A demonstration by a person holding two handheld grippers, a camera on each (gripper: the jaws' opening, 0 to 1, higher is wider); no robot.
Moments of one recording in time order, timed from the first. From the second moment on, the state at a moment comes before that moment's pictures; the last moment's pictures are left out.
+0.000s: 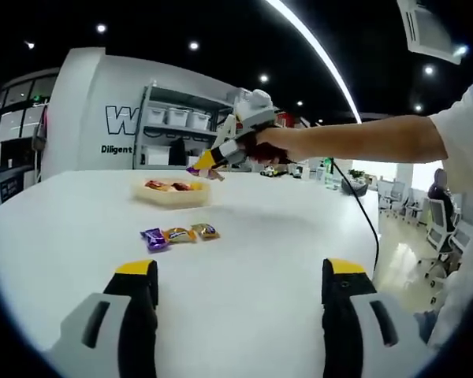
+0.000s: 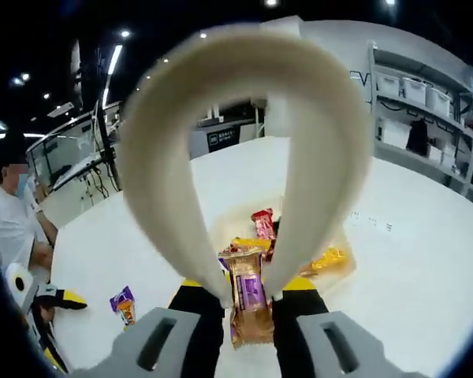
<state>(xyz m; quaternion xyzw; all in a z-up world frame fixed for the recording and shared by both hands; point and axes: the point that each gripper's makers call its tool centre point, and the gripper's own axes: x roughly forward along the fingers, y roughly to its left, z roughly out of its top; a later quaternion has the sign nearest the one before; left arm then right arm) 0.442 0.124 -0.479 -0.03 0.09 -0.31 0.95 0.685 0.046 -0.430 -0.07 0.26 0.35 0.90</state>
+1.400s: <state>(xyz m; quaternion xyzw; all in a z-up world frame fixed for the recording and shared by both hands) 0.441 0.122 -0.482 -0.03 0.10 -0.31 0.94 0.720 0.054 -0.460 -0.17 0.21 0.35 0.90</state>
